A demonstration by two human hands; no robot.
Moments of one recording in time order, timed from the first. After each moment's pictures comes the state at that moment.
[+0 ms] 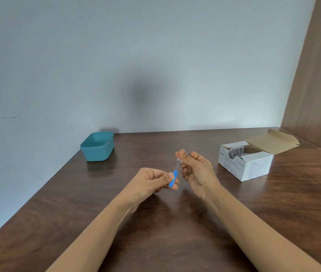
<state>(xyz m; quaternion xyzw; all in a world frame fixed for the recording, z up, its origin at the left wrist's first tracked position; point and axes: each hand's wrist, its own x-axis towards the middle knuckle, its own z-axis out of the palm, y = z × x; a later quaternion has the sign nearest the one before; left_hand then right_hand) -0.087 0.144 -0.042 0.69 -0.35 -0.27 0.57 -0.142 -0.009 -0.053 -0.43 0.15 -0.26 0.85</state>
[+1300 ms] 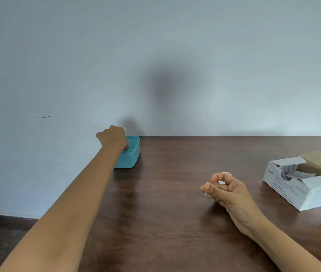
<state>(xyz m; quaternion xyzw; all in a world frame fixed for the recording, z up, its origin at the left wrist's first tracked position) 0.136 0.172 0.028 0.99 -0.09 0.11 -0.02 -0.127 -0.011 -0.071 -0.61 0.09 -0.21 0.76</state>
